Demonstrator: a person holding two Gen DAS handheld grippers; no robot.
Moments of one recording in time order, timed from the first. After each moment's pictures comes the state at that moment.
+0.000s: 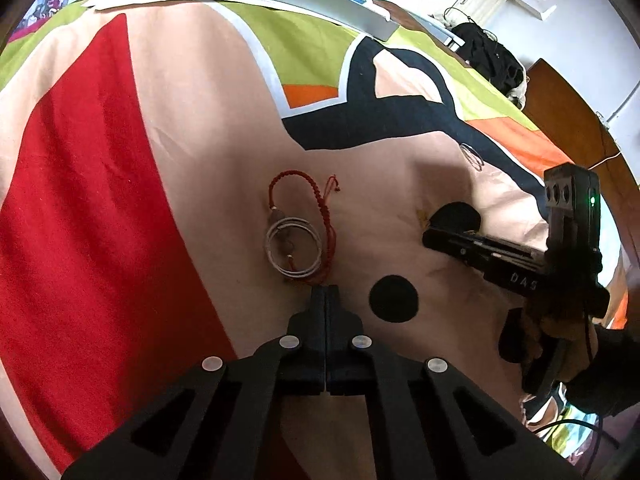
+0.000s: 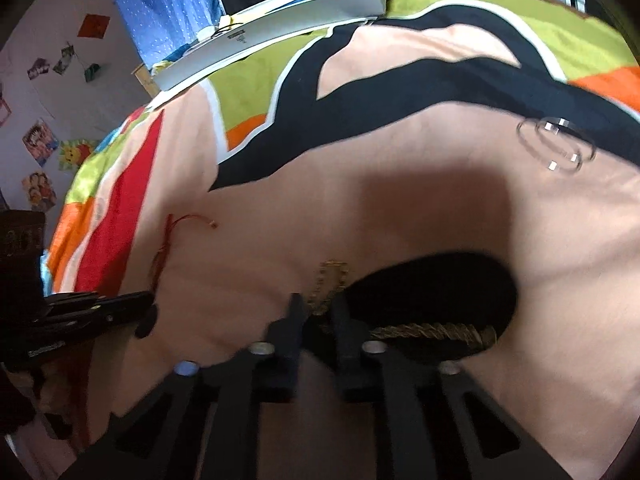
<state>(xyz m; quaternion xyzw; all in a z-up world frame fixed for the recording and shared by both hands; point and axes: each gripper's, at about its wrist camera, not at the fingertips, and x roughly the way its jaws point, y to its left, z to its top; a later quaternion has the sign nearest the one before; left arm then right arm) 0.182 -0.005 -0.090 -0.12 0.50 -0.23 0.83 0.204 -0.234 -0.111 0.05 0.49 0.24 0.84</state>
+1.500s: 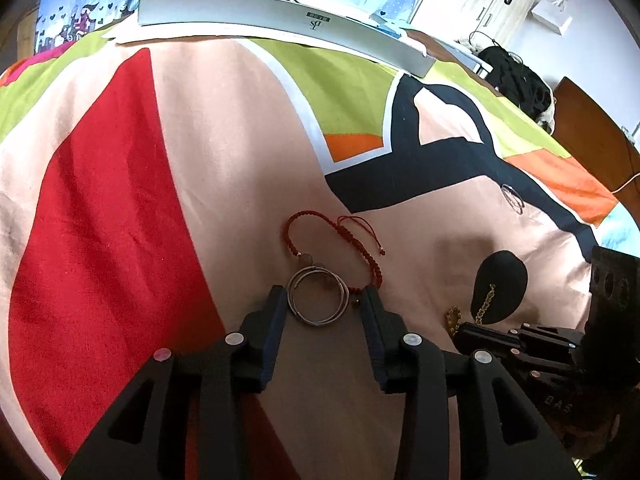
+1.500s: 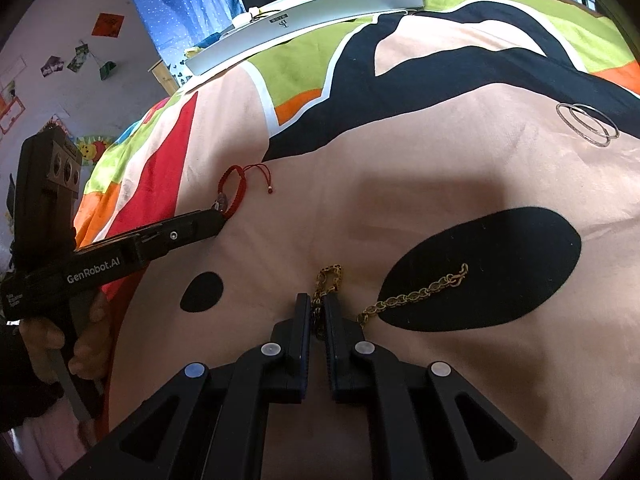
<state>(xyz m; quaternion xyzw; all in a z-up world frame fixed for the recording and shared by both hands) 0.209 -0.003 -0.092 -0.09 0.45 -0.17 0.87 0.175 -0.206 -0.110 0.06 0.48 0.26 0.83</state>
